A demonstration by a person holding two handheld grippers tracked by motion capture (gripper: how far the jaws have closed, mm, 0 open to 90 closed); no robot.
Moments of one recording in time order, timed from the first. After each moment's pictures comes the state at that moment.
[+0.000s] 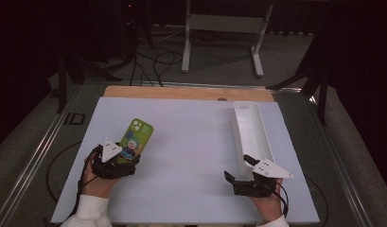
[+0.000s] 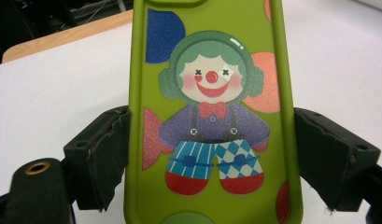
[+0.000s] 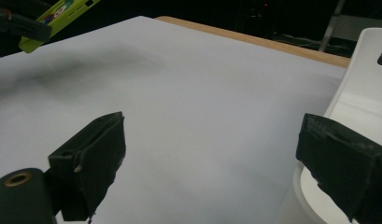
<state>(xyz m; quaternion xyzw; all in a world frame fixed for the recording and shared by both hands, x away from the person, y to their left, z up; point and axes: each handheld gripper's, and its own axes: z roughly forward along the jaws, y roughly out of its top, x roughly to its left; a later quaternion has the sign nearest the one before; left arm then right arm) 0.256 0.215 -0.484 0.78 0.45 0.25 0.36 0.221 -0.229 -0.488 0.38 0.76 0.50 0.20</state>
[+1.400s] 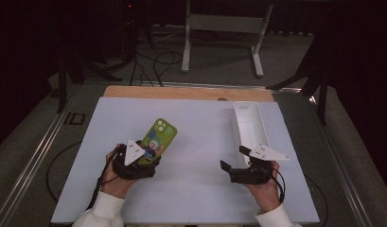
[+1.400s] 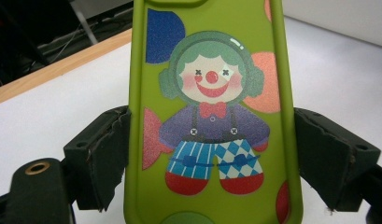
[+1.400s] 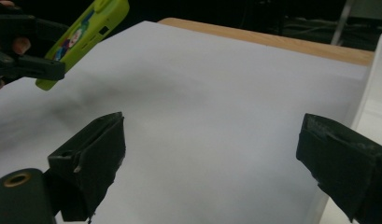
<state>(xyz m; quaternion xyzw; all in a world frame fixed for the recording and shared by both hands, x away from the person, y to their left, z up) 0.256 0.160 -0.474 0.81 0.38 0.25 0.38 0.249 -0.217 -0.464 0.40 0.75 0.49 0.15</state>
